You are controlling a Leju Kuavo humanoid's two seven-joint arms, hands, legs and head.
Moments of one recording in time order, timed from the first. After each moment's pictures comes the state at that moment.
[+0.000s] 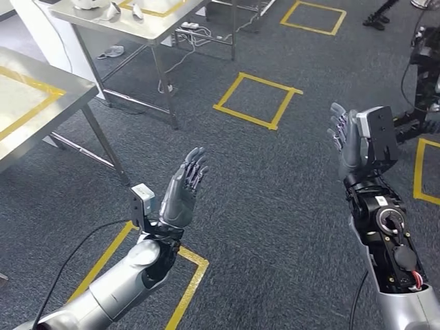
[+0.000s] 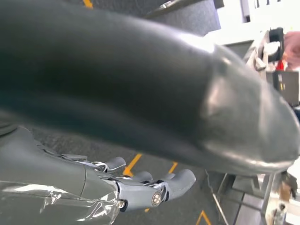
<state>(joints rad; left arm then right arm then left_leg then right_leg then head) -0.44 0.01 -0.44 -0.84 0.36 0.08 -0.64 -0.48 -0.15 0.33 -1.33 -0.10 -0.01 -0.22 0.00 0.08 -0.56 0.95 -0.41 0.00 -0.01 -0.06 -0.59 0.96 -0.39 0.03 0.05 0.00</state>
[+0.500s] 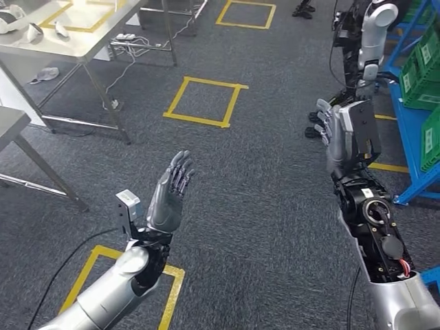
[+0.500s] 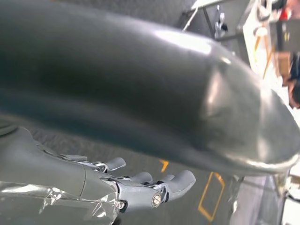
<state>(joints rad) -0.43 0.02 -0.44 -0.86 0.36 0.09 -0.63 -0.48 -0.15 0.33 -1.33 -0.10 -0.01 -0.21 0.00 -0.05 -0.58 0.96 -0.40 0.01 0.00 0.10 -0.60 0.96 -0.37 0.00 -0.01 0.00</state>
